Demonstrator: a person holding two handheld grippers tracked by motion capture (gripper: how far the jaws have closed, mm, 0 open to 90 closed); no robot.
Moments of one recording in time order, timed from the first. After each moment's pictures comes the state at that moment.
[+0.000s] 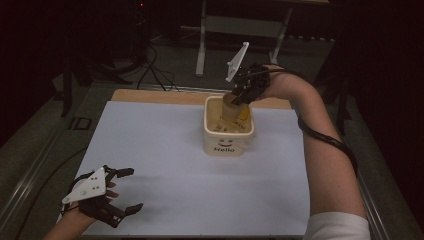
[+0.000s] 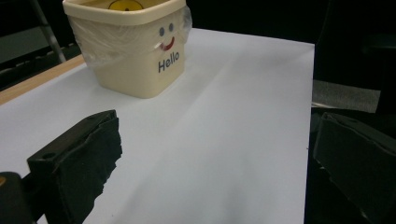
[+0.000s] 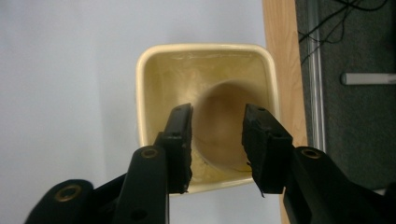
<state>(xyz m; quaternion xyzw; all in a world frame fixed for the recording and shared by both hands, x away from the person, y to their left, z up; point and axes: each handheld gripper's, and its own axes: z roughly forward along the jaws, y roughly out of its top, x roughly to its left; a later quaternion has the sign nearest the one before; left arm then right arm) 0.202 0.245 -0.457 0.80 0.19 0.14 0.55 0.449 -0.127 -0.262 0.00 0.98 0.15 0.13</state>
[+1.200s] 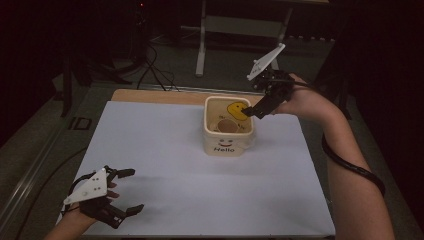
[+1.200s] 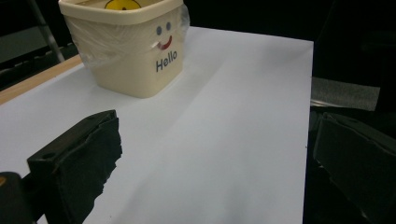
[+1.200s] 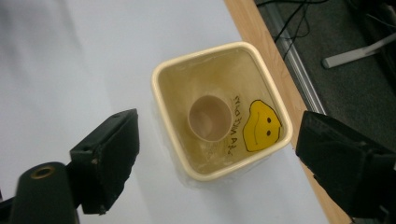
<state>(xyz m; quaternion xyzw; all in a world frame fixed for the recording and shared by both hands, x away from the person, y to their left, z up) 0.201 0.242 -0.456 0.81 0.18 0.14 0.54 0.400 -0.171 -0.246 0.14 0.95 0.25 0.16</state>
